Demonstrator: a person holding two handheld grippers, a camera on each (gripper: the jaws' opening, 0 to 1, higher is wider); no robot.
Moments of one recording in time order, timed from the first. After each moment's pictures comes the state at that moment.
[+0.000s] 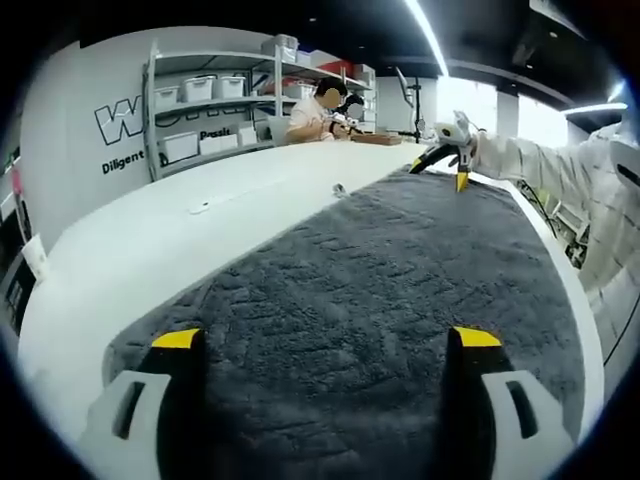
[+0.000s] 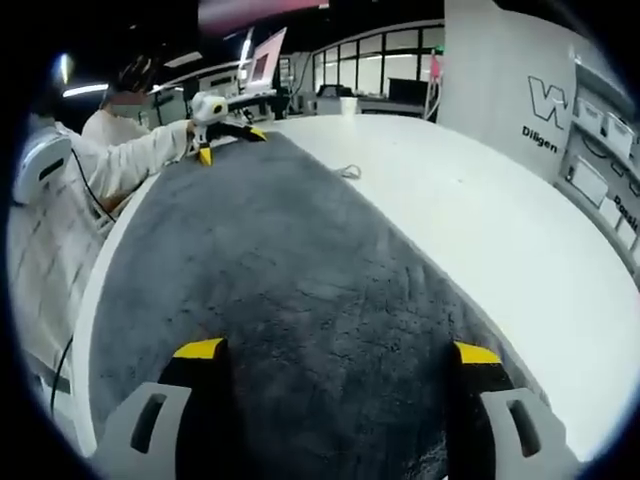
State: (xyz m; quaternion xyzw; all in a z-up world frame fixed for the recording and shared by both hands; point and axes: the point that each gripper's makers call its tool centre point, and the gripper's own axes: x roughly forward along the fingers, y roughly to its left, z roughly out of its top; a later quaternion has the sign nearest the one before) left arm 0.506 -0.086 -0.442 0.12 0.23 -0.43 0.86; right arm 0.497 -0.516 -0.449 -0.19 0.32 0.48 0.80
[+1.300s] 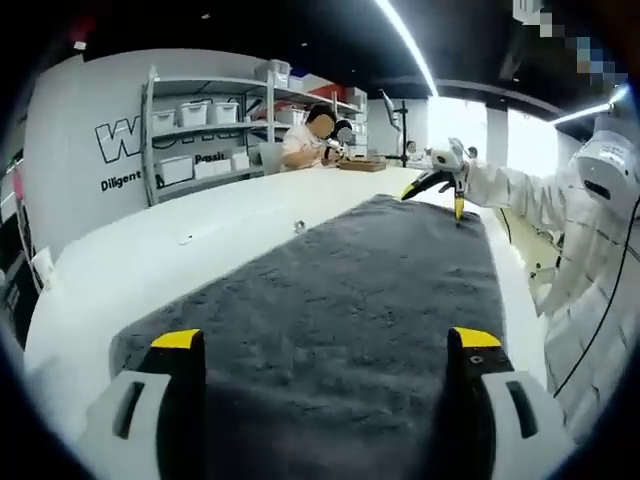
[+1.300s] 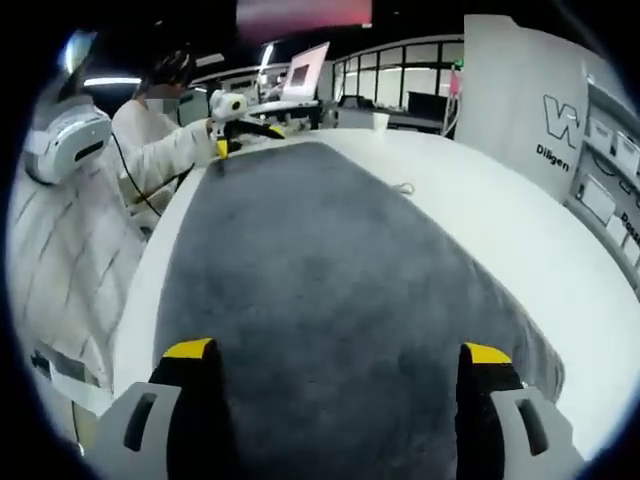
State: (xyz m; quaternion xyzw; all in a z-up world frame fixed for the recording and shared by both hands) left arm 0.415 -0.082 -0.402 0.10 0.20 -0.43 0.87; right arm 0.398 -0.520 -0.426 -0.20 0.30 0.51 0.78
